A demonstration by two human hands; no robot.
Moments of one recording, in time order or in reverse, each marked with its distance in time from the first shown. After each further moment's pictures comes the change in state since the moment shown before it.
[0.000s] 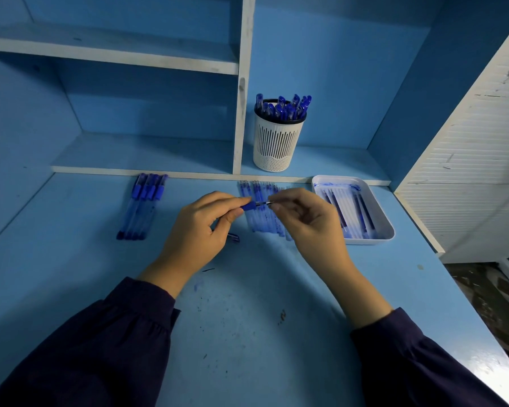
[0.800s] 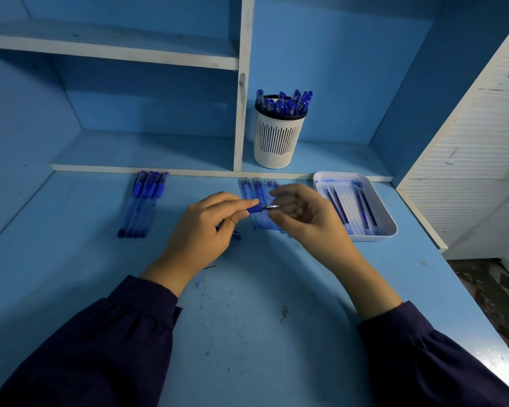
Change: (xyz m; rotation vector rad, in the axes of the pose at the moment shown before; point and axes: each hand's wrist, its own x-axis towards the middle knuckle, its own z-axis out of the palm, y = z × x) left_hand 0.000 0.004 0.000 -0.013 -0.077 0.017; right_hand 0.003 0.000 -0.010 -0.001 -0.177 0.100
